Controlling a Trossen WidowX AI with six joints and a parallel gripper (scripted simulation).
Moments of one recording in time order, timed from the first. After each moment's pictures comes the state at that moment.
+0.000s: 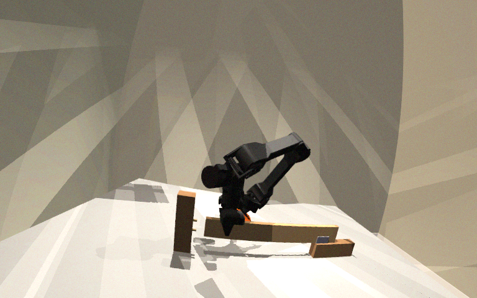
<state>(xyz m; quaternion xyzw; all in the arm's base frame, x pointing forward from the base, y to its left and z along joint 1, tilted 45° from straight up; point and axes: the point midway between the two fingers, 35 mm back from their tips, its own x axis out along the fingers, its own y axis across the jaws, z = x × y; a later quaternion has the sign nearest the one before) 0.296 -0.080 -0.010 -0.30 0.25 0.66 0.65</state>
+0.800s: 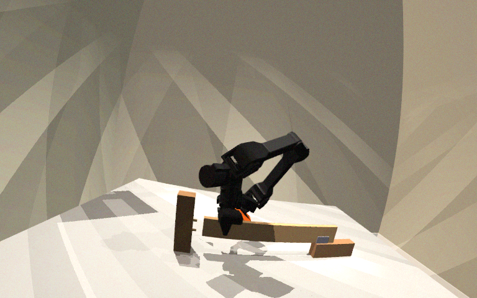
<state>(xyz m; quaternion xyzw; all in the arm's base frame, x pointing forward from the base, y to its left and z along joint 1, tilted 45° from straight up) 0.298 -0.085 -0.013 -0.30 0.25 0.66 0.65</state>
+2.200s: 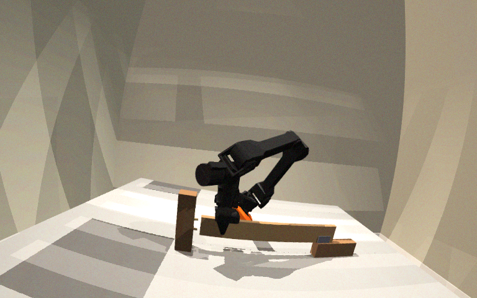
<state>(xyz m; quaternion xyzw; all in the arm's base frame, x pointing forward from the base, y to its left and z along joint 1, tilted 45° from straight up) 0.300 -0.093 -0.021 -0.30 0.25 0.66 0.65</state>
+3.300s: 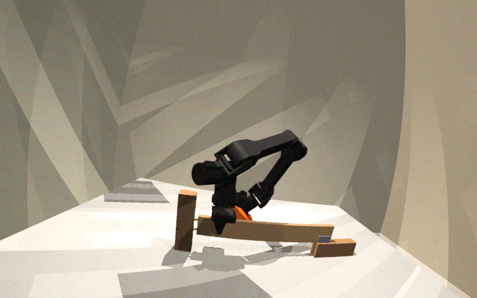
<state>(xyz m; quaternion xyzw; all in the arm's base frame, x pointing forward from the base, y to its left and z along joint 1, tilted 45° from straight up) 0.300 -0.099 -0.027 -0.30 0.25 0.66 0.65</state>
